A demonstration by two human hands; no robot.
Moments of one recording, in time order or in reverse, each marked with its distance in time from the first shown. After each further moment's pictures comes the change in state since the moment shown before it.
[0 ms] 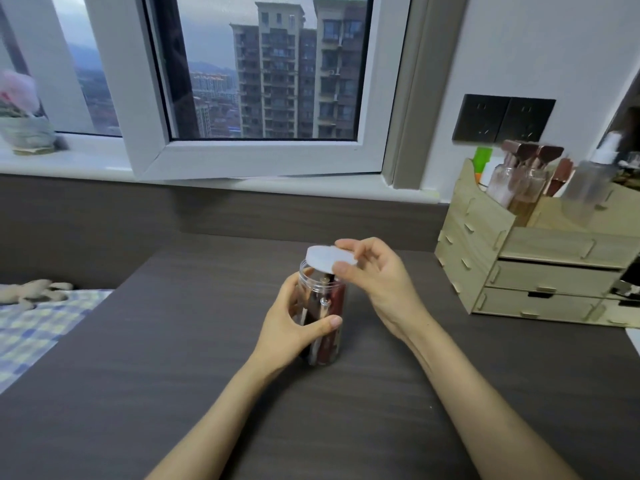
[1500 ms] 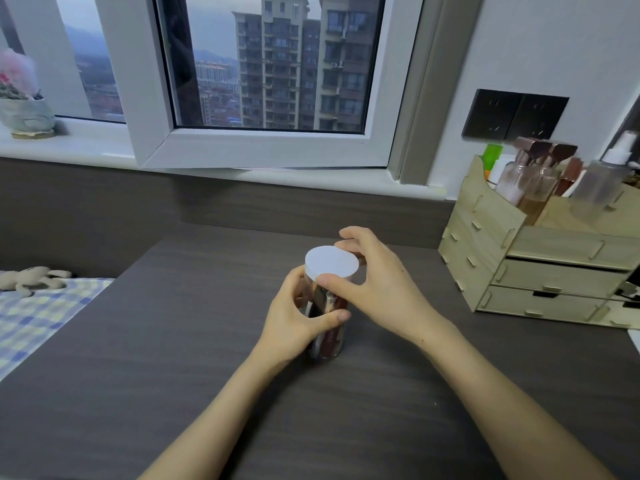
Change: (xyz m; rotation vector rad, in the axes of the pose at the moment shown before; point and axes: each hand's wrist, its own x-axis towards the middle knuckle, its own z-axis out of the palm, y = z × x) left_hand 0.001 0.001 -0.002 0.038 0.015 0.004; right_hand -0.017 -0.021 0.017 -0.883 -0.100 -0.115
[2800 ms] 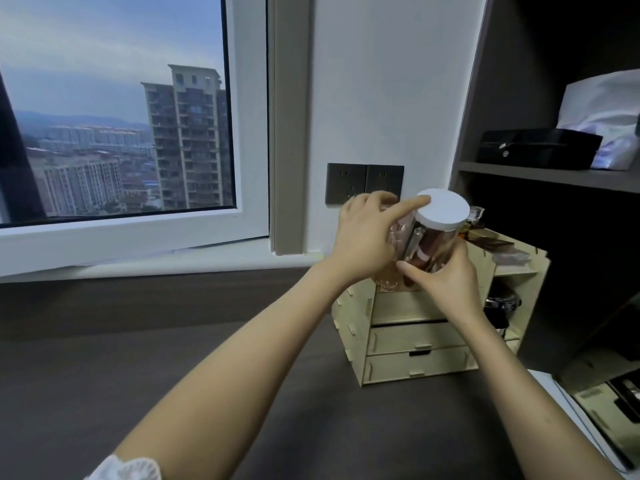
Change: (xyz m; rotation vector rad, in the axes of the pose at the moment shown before) left_hand 0.174 0.179 0.240 0.588 -0.199 0.764; right_hand 0.016 0.166 -0.232 -0.099 0.800 0.236
